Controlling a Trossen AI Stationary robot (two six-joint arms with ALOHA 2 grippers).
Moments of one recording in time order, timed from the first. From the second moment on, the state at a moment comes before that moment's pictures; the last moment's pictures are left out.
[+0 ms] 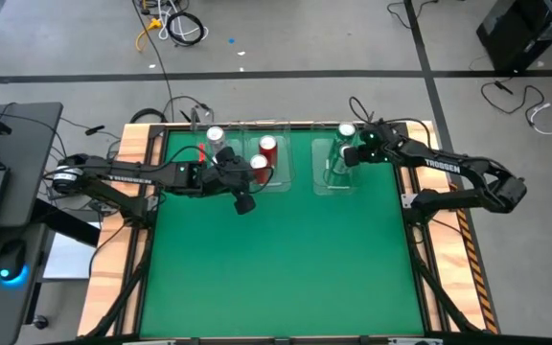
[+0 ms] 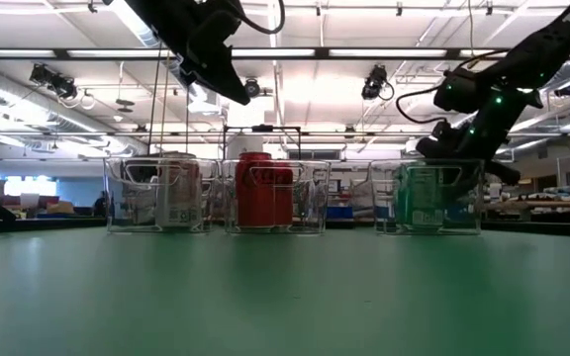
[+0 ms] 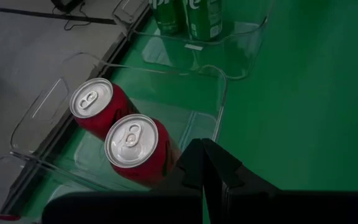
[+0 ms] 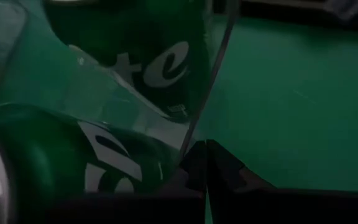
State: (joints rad) left arm 0.02 1.33 1.02 -0.39 -0.42 -0.11; right arm -0.84 1.19 0.52 -0.27 0.06 0.46
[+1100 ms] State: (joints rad) left arm 0.00 1.33 0.95 -0.25 -0.39 -0.11; right arm -0.55 0.85 0.42 -0.38 -0.08 0.47
